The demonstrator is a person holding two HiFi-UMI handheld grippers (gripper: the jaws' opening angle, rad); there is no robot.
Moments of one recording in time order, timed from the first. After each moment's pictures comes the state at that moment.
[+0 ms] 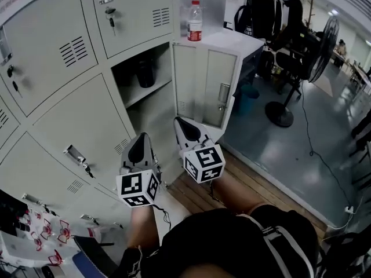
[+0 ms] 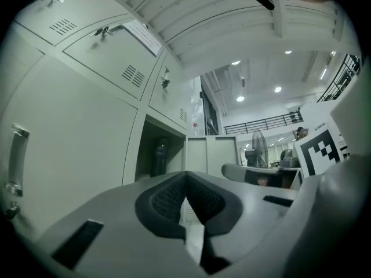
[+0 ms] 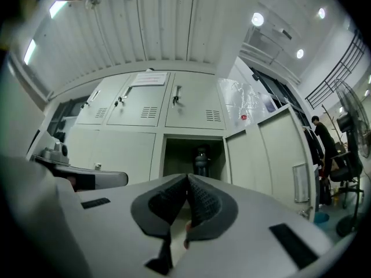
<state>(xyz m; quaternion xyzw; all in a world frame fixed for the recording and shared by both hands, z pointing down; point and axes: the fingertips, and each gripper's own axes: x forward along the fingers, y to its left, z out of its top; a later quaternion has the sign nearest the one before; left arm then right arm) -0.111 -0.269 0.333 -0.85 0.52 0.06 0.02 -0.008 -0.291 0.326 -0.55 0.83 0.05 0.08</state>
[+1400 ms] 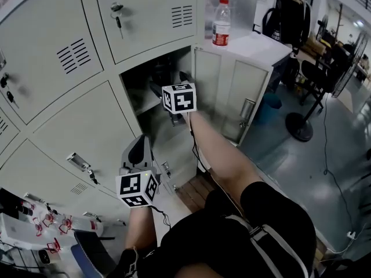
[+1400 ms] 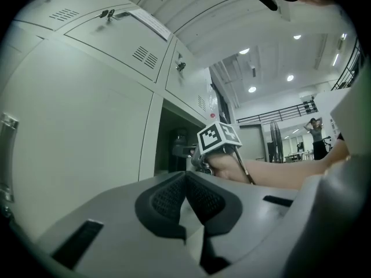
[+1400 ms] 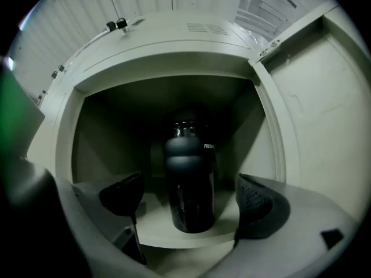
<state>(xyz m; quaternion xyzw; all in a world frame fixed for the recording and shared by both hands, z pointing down) -0.135 -0.346 0.348 -0.82 0.58 0.03 0.01 -0.060 -0.571 0.302 -0.52 0.85 -0.03 0.02</state>
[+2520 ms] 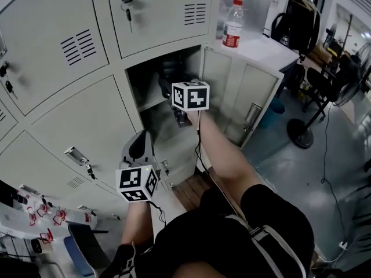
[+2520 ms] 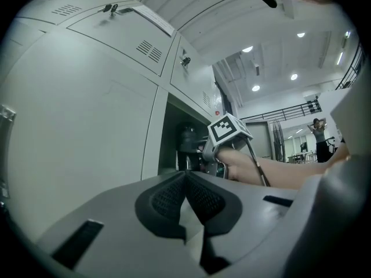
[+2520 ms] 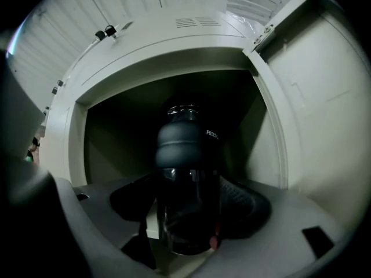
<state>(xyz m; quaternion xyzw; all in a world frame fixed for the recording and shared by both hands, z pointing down) -0.140 -0.363 0.353 -0.81 0.59 0.03 0.01 -0.065 -0.565 0.304 -0.47 0.88 -0.08 0.02</state>
